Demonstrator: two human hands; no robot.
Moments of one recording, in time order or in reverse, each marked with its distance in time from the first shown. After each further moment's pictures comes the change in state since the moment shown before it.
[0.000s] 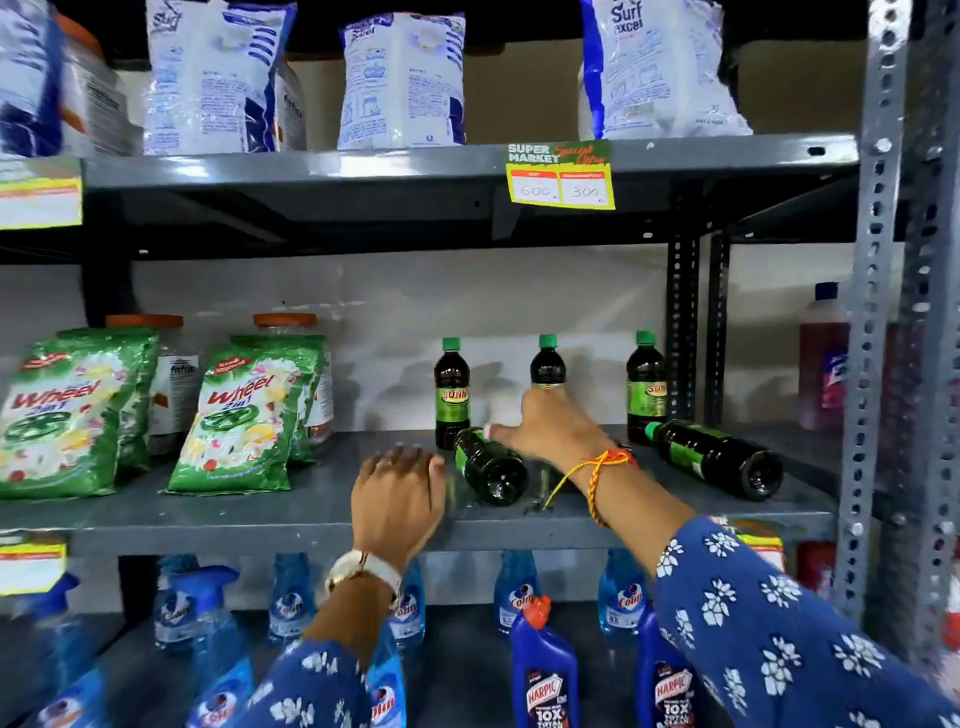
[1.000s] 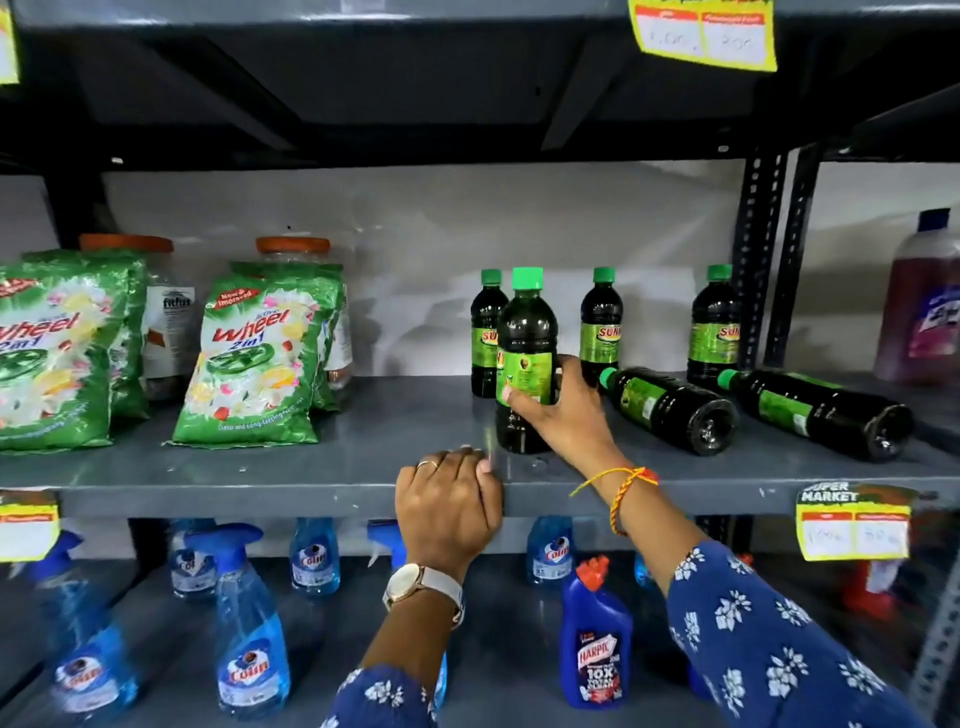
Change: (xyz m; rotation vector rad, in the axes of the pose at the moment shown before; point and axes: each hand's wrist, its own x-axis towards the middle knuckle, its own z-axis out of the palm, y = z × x) left_hand -0.039 -0.025 0.058 0.019 0.232 -0.028; right_hand 0.032 -0.002 0.115 0.591 0.207 0.128
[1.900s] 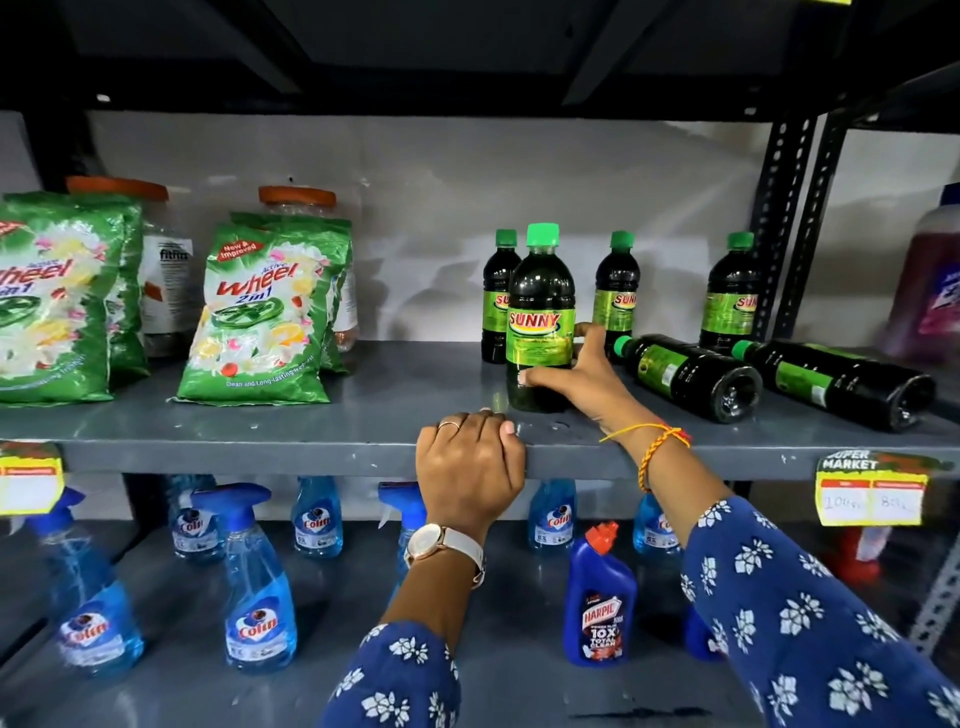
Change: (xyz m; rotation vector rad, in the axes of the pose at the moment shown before) left_hand -0.002 -0.001 0.004 -0.030 0.026 -0.011; right_hand 0.015 0.014 0.009 0.191 -0.145 0.080
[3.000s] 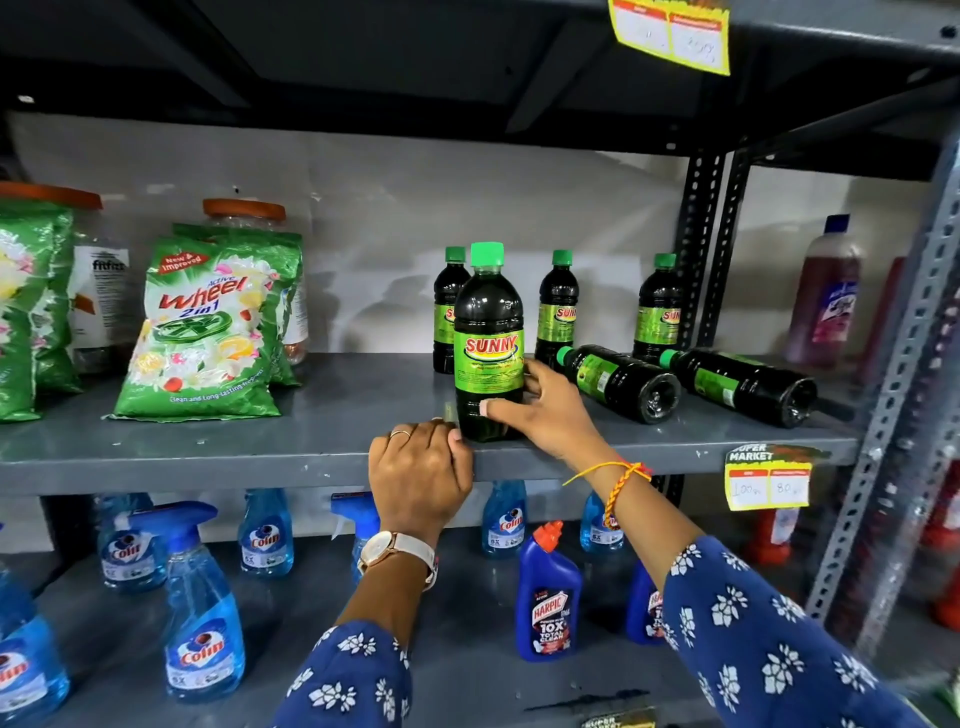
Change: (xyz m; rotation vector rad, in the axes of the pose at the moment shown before) left_hand -0.001 0.002 -0.007 0.011 -0.112 -0.020; right_hand -0.049 -0.014 -0.014 -0.045 -0.017 -0.088
